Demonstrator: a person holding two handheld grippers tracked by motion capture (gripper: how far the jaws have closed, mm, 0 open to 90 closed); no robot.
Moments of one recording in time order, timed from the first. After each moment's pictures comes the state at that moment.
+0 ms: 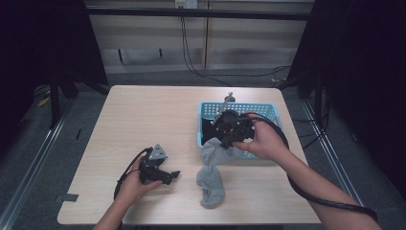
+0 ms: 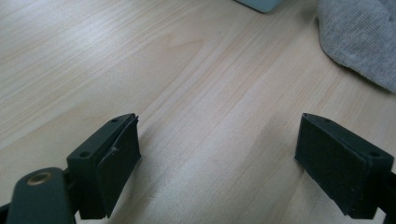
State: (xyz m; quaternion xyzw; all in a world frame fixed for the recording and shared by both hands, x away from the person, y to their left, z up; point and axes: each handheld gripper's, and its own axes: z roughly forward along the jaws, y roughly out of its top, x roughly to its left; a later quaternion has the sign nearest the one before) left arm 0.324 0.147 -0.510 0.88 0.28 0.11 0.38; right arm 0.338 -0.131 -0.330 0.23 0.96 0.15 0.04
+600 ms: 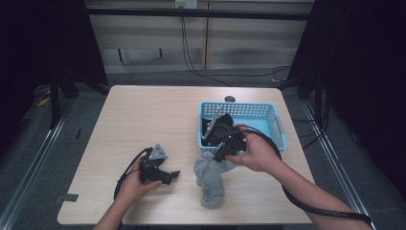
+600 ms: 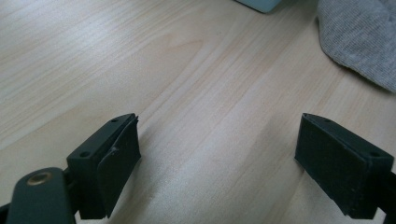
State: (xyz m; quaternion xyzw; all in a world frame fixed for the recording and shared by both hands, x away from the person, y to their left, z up) left arm 0.324 0.147 -0.510 0.88 0.28 0.11 0.38; right arm 0.317 -0.109 -0.351 0.20 0.97 0.14 0.01
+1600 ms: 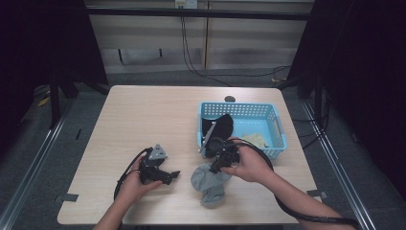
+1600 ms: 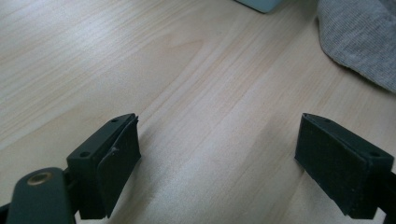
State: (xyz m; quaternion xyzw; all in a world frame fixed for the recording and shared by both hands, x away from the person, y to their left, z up) left arm 0.324 0.147 -0.509 0.88 0.28 0.11 0.38; right arm 0.310 -0.099 -0.397 0.20 0.97 0.13 -0.01
